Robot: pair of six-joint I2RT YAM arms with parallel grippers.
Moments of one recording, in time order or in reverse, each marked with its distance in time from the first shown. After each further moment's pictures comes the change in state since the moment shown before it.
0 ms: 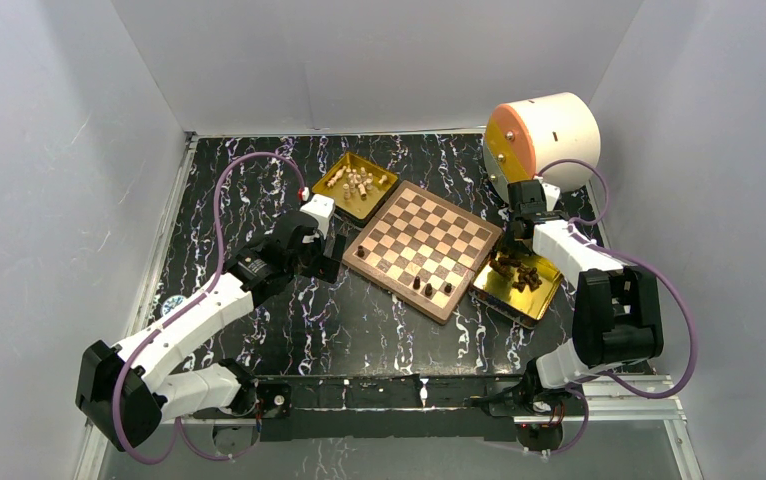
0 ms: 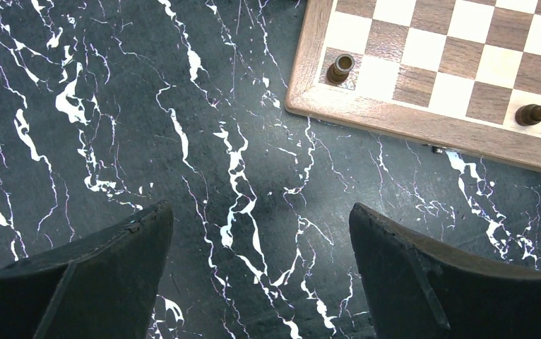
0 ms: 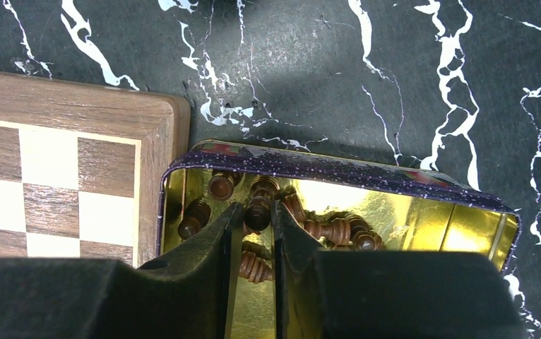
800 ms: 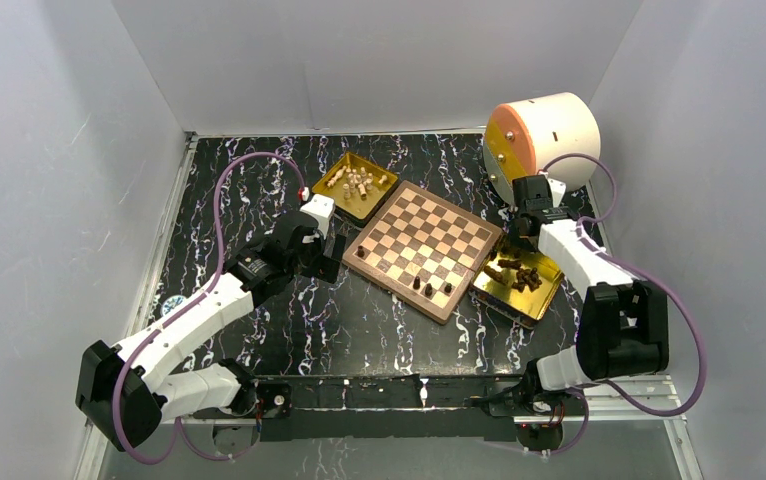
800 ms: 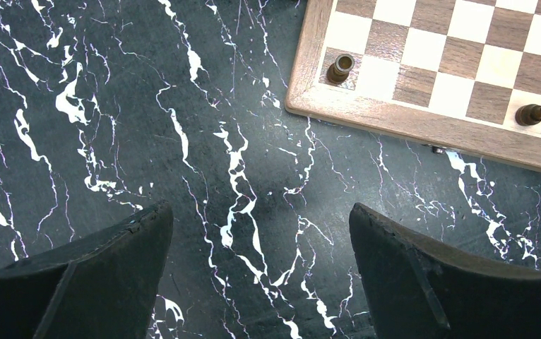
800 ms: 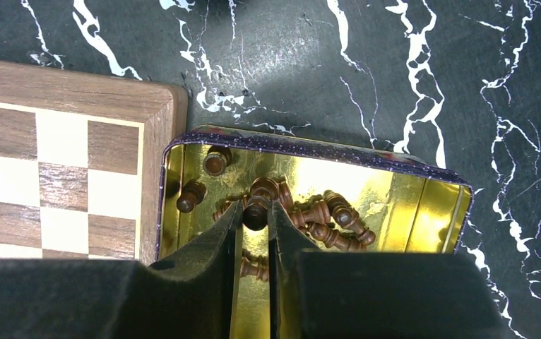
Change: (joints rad) left arm 0.000 0.000 0.000 0.000 -0.001 0.000; right arm -0.004 -0.057 0.042 -0.101 0.007 -0.011
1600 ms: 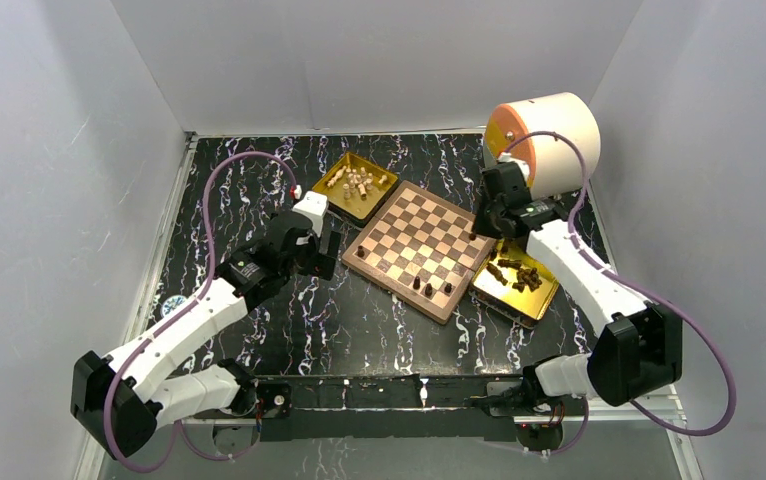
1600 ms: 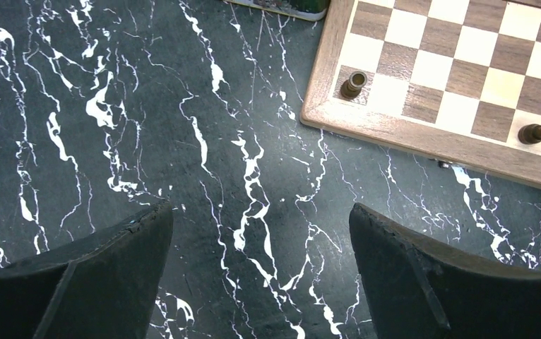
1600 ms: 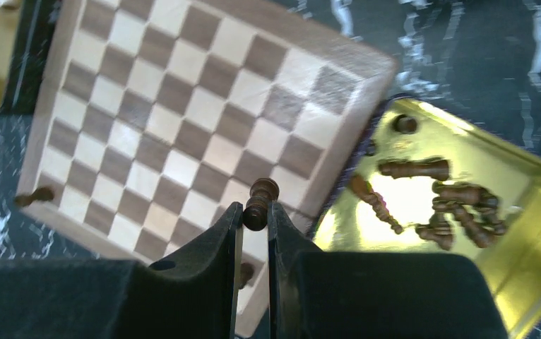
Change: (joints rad) left arm 0.000 -0.042 0.000 0.000 -0.043 0.000; right arm 0.216 -0.113 0.148 -0.097 -0.133 0.042
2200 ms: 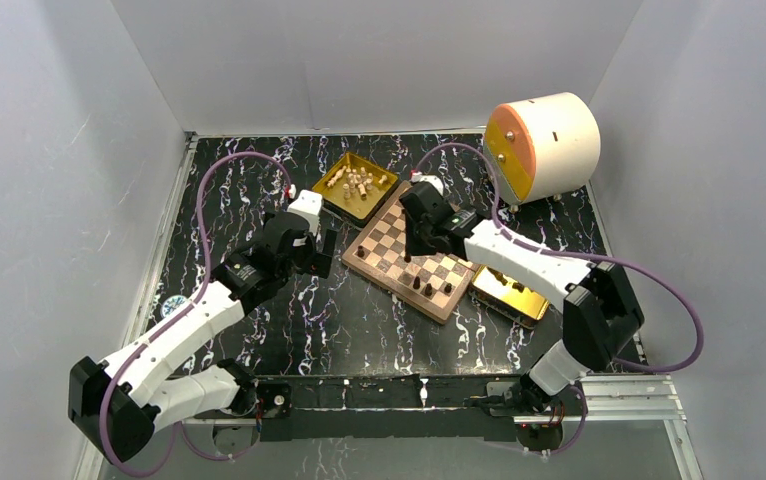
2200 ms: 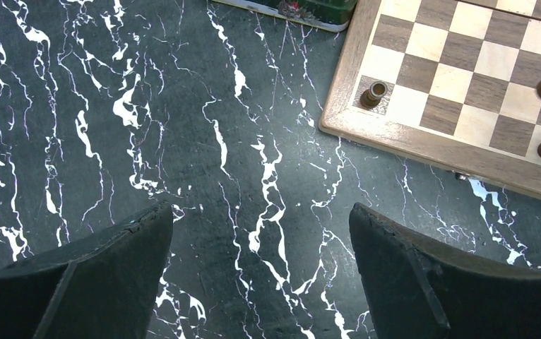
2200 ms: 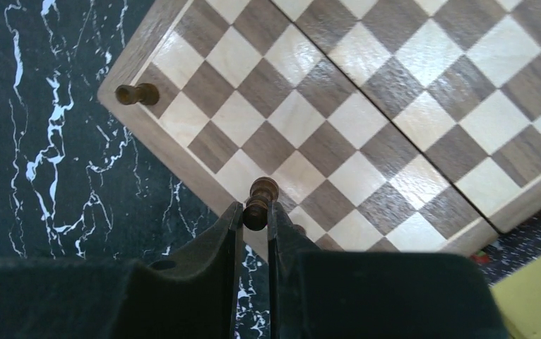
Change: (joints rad) left arm 0.000 -0.030 -0.004 0.000 -0.063 0.002; right arm 0.400 0.218 0.098 0.054 0.001 0.068
